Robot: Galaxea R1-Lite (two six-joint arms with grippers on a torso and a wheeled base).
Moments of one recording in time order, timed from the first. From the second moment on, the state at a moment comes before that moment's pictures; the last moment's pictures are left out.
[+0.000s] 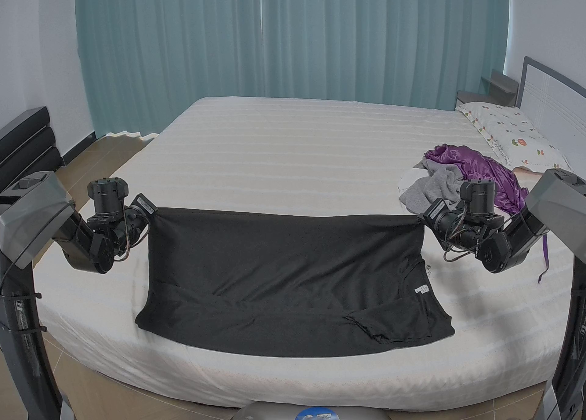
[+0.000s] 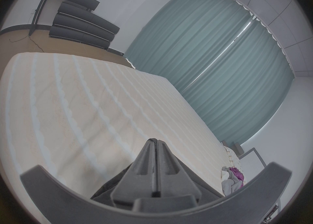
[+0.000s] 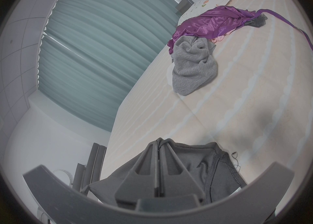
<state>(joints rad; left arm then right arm) 0.04 2.26 -1.05 -0.87 0.03 -0.81 0.14 2.26 -1.03 -0.83 0.08 0.93</state>
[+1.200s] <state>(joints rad) 0.05 2.37 -1.11 -0.87 0.03 -0.80 0.15 2.36 -1.15 -0.81 0.09 0.85</state>
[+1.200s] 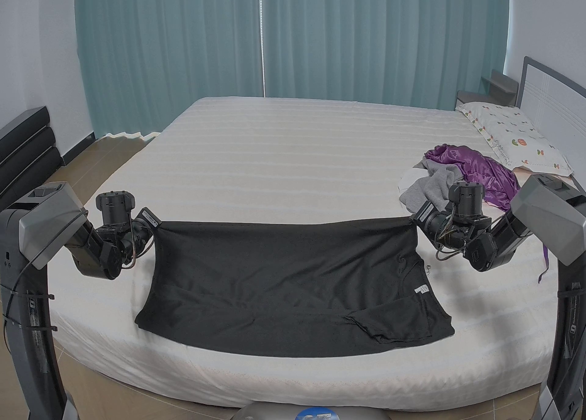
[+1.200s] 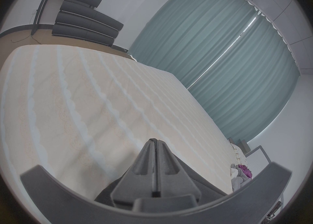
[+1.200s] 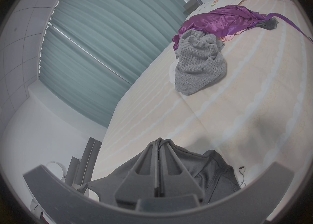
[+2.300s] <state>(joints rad) 0.06 2.21 -0.72 -0.88 -0.02 -0.71 0.13 2.19 -0.66 -0.94 0.16 0.77</state>
